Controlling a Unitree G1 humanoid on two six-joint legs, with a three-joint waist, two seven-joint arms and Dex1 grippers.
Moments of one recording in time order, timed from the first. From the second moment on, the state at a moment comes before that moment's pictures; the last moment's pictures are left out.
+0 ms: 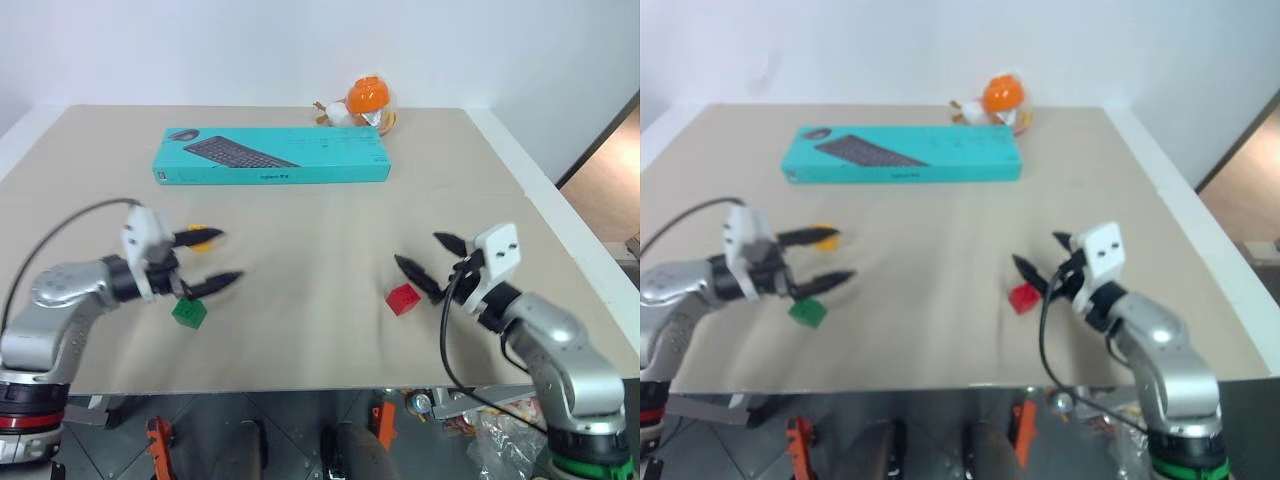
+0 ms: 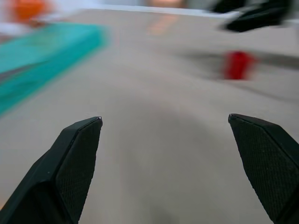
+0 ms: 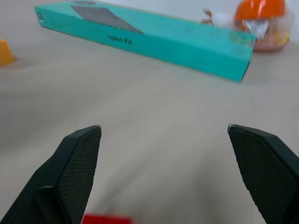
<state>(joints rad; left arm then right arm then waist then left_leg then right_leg) -0.28 0.73 0.09 -0.20 -0.56 0.36 -1.10 -0.11 -0.49 -0.16 -0.48 0.39 0.59 0.44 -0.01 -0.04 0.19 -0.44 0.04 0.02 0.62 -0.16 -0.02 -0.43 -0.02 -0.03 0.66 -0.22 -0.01</state>
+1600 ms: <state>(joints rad) -0.34 0.68 -0.04 -0.20 -0.50 0.38 -1.18 -0.66 -0.58 0.20 0.06 0.31 0.43 0.98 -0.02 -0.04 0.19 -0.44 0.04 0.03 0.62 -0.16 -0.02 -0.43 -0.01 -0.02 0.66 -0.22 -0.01</state>
